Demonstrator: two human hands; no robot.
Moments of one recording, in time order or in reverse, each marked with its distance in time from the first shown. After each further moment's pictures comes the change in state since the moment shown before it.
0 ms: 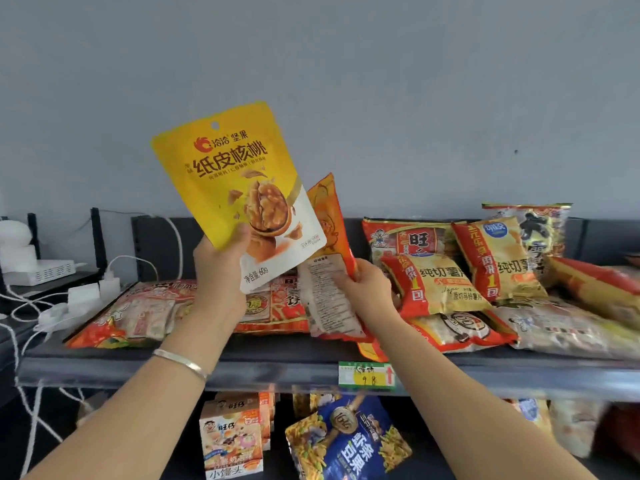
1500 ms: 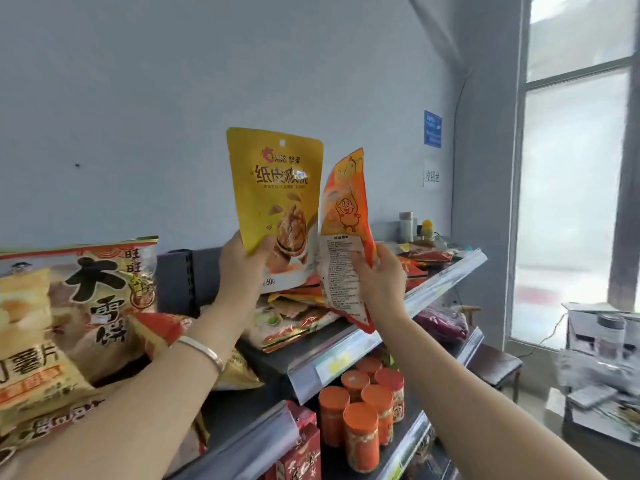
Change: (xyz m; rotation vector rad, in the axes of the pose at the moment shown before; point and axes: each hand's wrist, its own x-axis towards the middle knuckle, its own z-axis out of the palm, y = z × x) left_hand -0.212 -0.274 0.612 -0.027 -0.752 -0.025; right_hand 0.000 0.238 -0.616 -0.351 0.990 0.110
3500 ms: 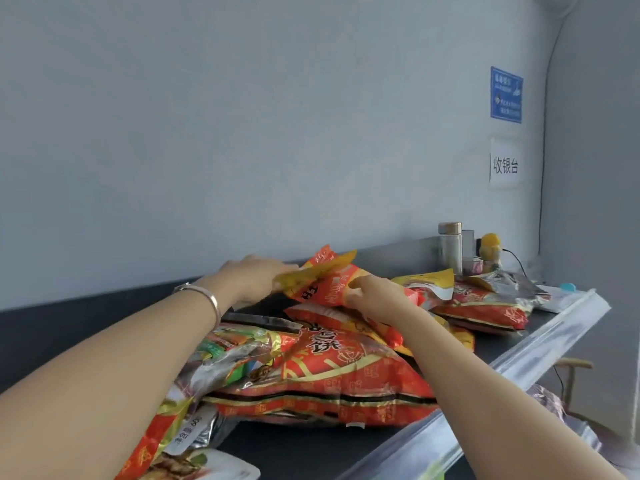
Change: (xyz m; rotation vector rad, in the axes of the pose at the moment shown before) left_hand 0.246 -0.212 0.266 1.391 -0.754 -0.062; right_hand 0.372 0.267 0.058 -0.680 -0.767 -0.186
